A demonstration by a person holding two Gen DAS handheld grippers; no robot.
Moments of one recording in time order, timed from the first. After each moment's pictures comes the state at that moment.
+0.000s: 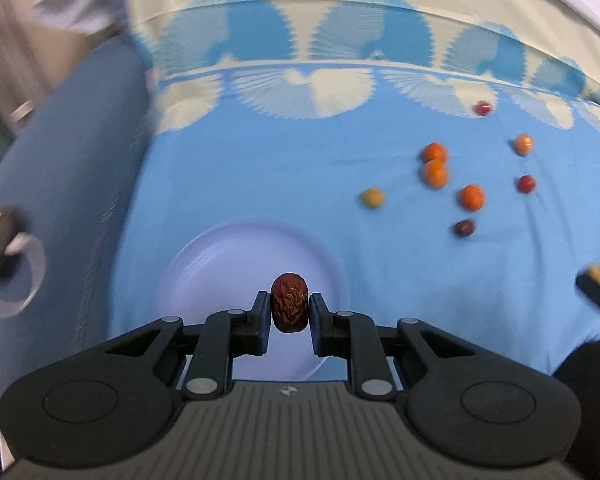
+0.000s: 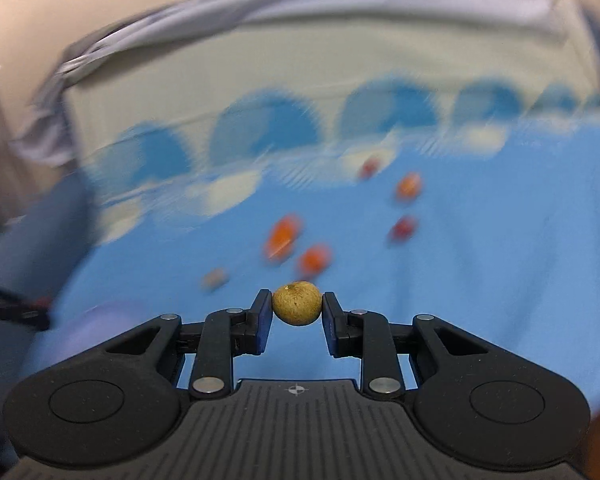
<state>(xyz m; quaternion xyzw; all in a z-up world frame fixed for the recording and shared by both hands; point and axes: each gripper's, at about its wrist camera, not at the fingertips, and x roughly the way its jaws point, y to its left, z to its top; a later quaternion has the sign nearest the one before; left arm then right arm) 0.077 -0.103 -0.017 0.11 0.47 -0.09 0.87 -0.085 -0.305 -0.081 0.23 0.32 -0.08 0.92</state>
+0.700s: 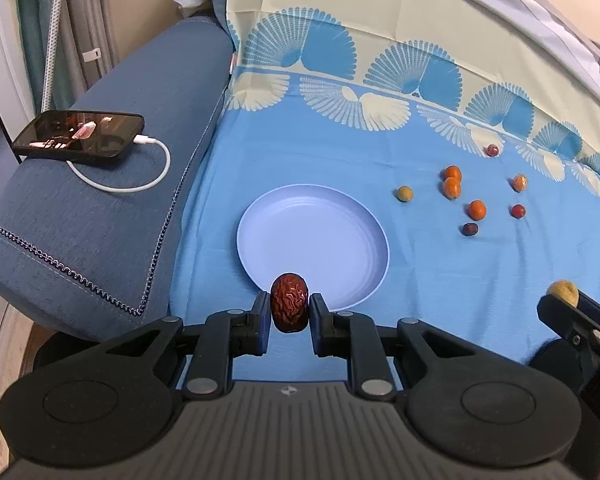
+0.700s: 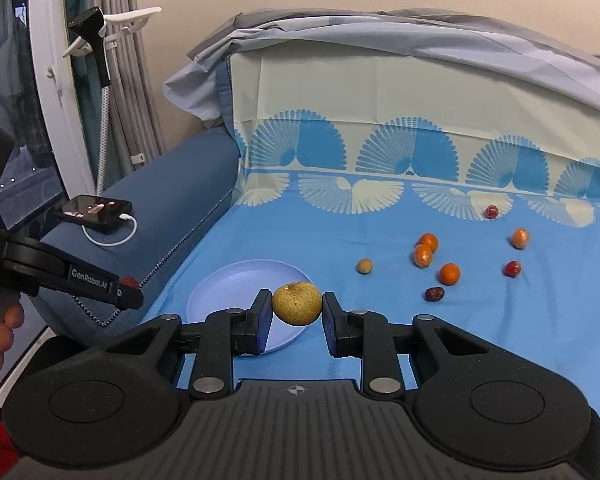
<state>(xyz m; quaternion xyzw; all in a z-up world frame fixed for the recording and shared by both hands) -0.002 0.011 0.011 0.02 0.45 -0.08 0.89 -0.132 -0.169 0.009 0.10 0.29 0.04 0.95</state>
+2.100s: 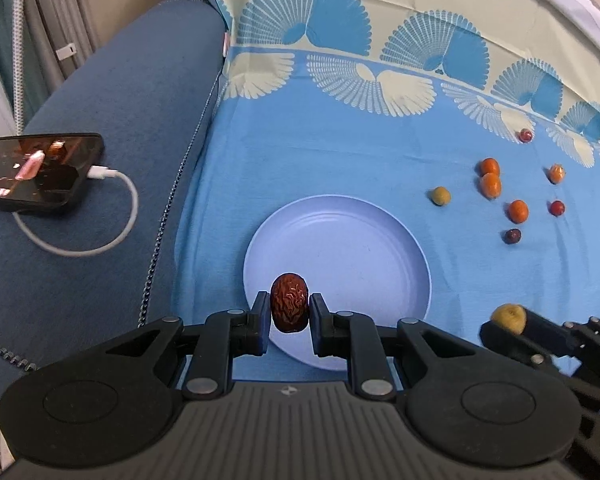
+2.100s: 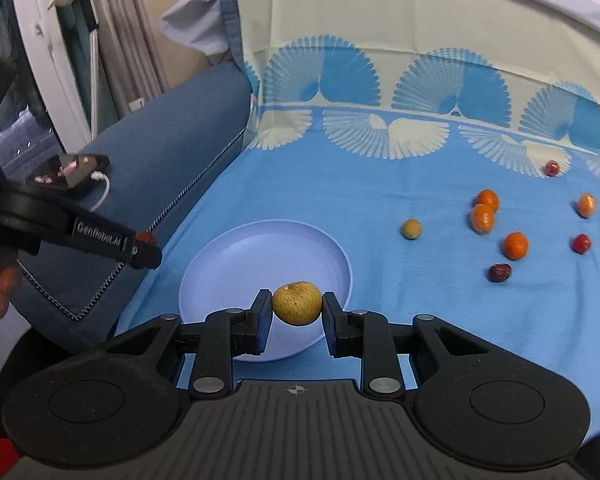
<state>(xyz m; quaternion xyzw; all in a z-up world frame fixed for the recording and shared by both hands) 0.099 0.003 -0.032 0.05 0.49 -0.08 0.87 -0.021 -0.144 -0.053 0.11 0.38 0.09 0.92</state>
